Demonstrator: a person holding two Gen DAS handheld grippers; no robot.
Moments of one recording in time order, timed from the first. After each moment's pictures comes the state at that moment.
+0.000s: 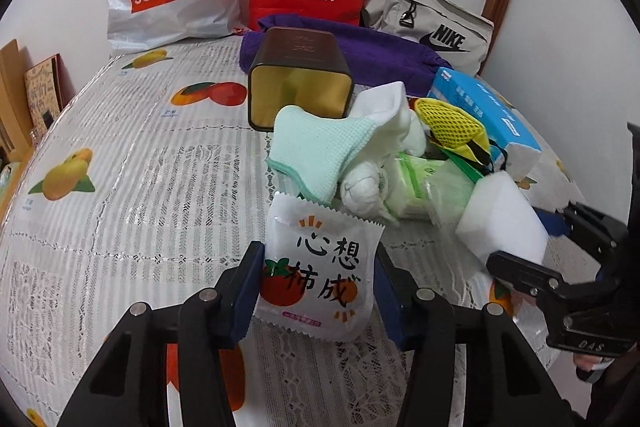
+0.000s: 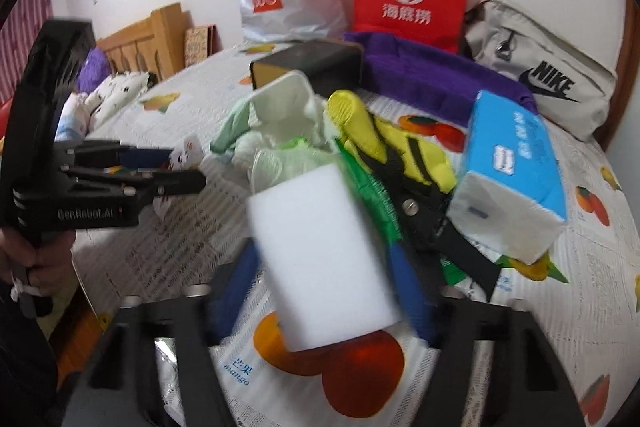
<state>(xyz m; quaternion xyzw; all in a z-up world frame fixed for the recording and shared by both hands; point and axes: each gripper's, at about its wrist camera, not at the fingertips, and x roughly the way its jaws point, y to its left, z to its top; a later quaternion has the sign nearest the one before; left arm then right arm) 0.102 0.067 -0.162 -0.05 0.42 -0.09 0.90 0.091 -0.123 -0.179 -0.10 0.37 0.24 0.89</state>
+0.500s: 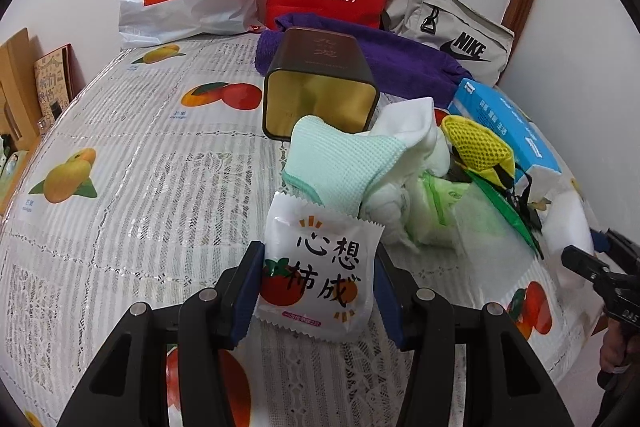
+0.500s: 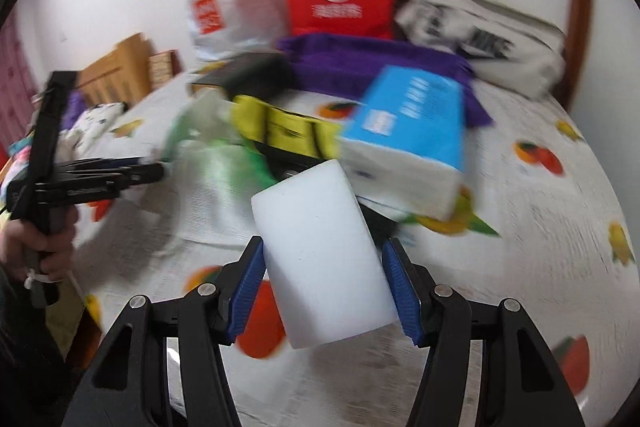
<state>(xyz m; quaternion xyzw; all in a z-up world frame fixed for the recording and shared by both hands) 0.118 0.069 -0.163 -0.06 0.42 -0.06 0.90 0.091 -0.206 -0.169 -0.03 0.39 0.17 0.90</state>
